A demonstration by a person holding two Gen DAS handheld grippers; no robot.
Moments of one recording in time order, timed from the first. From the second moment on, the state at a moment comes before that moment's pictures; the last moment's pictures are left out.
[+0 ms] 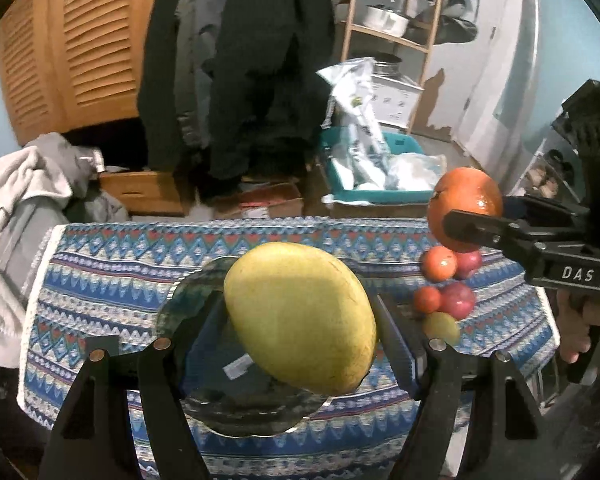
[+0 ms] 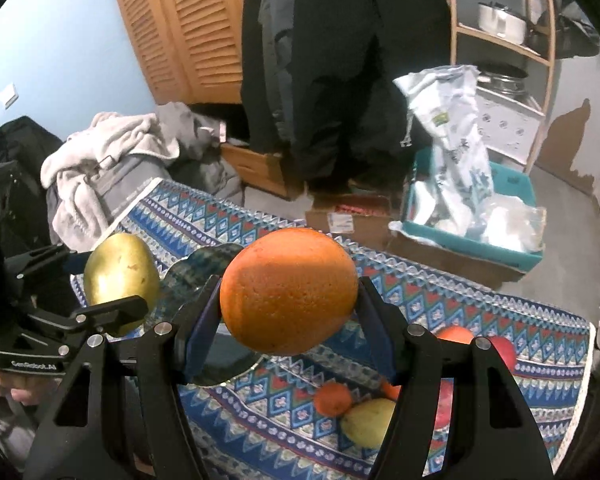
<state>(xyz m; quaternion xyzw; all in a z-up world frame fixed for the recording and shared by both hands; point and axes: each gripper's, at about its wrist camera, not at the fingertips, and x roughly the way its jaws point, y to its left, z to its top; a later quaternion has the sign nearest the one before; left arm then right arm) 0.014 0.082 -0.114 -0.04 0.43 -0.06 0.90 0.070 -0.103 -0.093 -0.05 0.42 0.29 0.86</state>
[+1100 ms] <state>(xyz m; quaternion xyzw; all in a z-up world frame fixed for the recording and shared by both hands) 0.014 0.141 -0.236 -0.07 0.55 0.00 0.83 0.076 -0.008 -0.214 -0.10 0.53 0.33 0.78</state>
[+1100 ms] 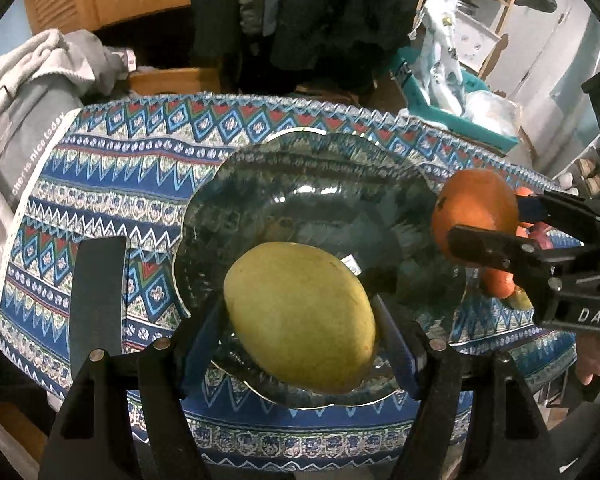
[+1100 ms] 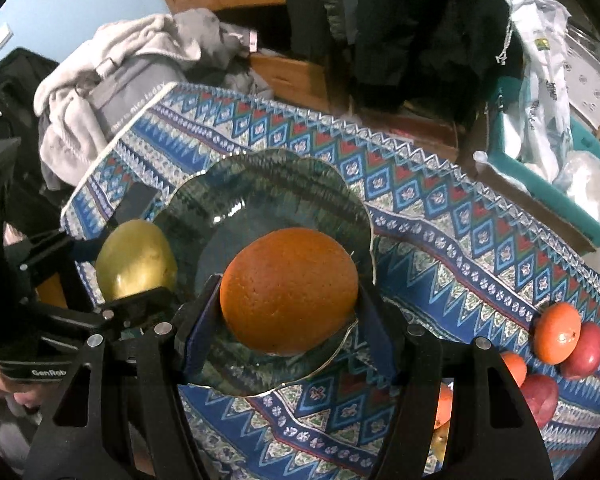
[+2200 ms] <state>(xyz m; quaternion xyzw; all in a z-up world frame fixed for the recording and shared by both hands) 0.018 0.139 -0.276 -0.09 0.61 -0.01 0.78 0.066 0.008 -0.265 -0.13 0.58 0.32 0.74</state>
